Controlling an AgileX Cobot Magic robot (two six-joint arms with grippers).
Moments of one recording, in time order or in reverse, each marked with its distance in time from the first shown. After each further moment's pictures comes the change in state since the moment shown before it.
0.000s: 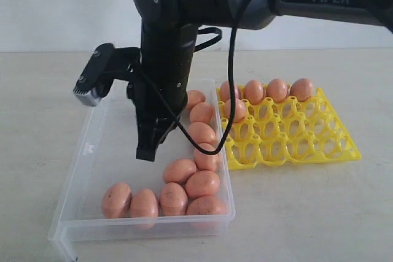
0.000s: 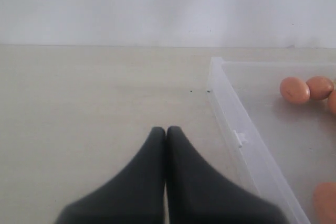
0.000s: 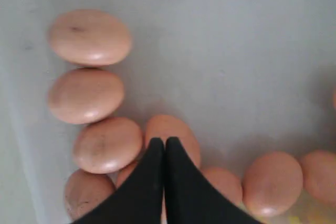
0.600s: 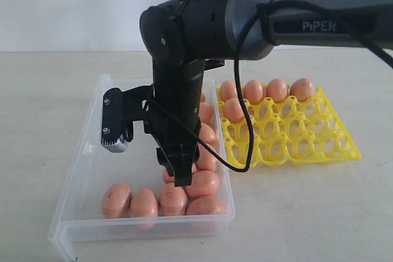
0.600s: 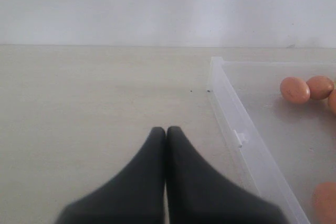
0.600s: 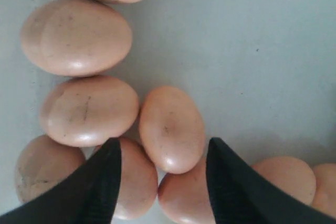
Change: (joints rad) left arm 0.000 0.000 0.000 0.002 0.000 0.000; right arm 0.002 0.010 0.148 -0.059 -0.101 -0.224
